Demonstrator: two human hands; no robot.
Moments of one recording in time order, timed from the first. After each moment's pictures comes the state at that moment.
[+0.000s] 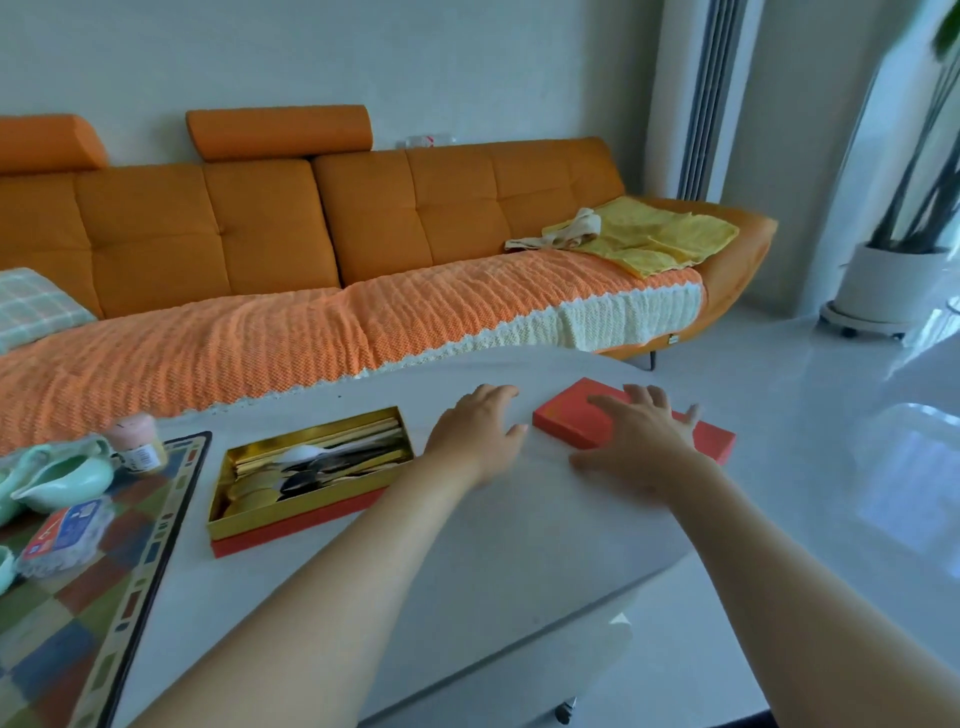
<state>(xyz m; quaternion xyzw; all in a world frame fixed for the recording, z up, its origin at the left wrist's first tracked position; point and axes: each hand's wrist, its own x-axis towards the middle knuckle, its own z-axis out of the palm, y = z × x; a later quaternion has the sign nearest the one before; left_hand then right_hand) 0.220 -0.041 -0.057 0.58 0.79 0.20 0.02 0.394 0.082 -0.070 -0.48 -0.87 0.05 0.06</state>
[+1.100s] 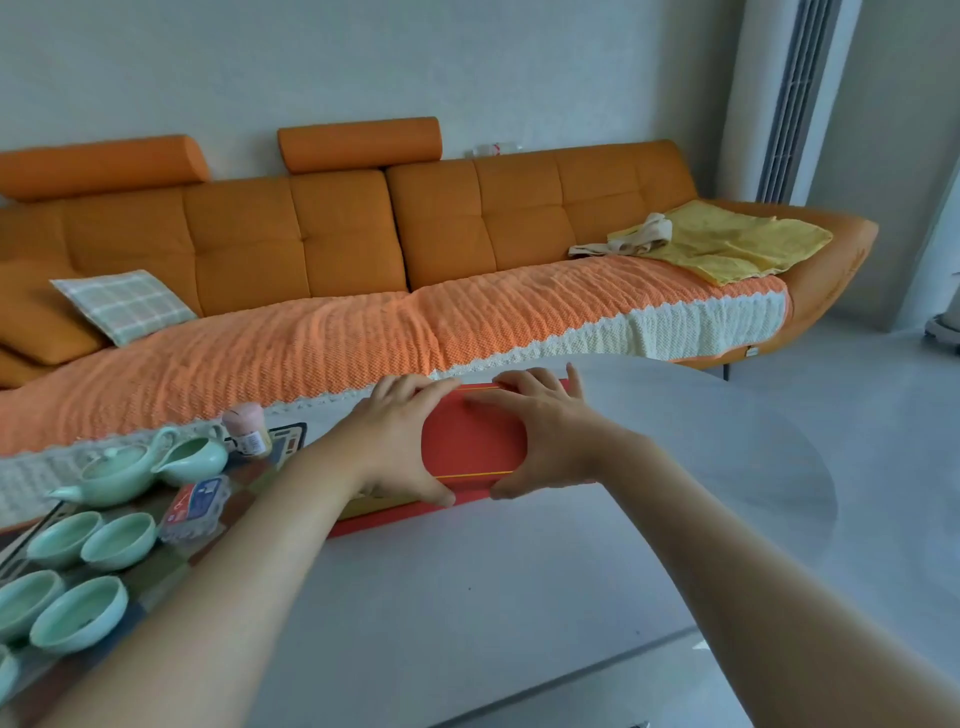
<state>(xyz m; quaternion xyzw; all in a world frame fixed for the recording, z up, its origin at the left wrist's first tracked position) 0.111 -0.182 -0.008 0.58 0.81 0.06 -0.04 0.273 -0.020 -0.028 -0.12 -0.98 0.09 0.15</state>
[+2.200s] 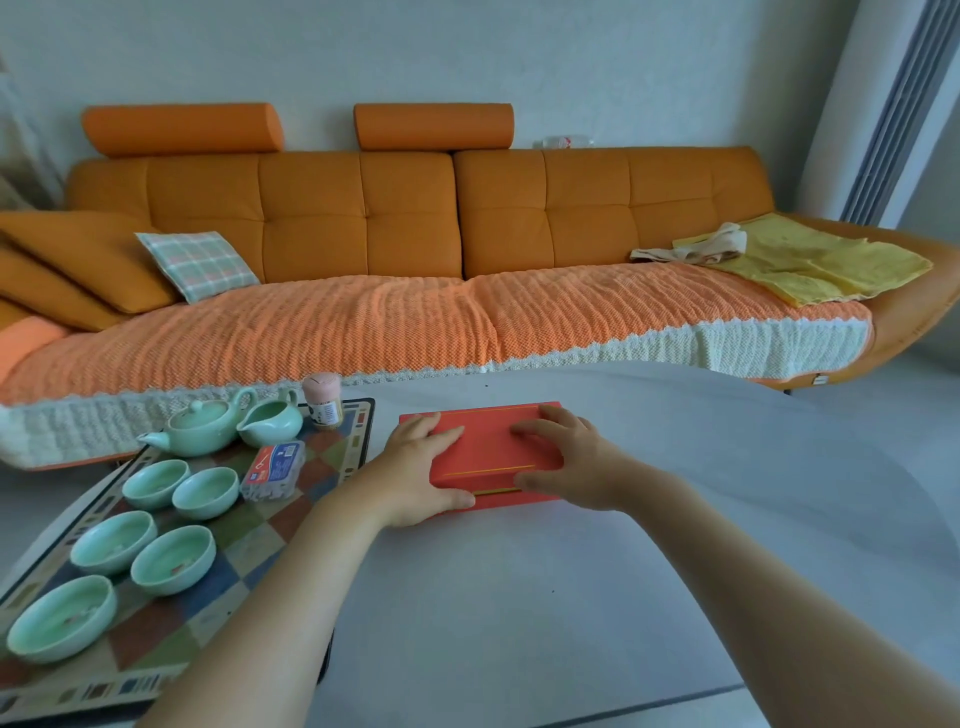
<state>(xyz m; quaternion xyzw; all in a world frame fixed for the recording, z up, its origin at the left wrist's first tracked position) 0.058 -0.237 -0.071 0.46 0.86 0.17 0.10 0.211 -0.043 -0.070 -0.18 -0.95 0.25 0.05</state>
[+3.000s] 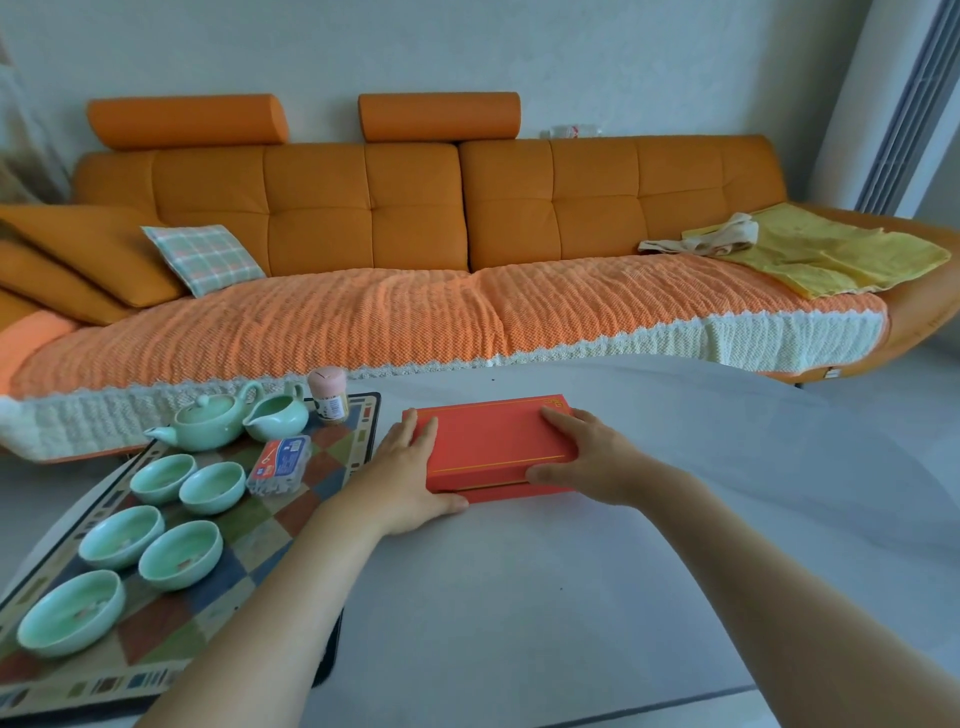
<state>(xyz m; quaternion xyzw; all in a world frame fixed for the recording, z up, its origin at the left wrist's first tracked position) 0.053 -0.245 -0.084 0.41 0.90 0.13 0.09 0.209 -0.030 -0.079 -0.23 -0.92 0.30 0.04</state>
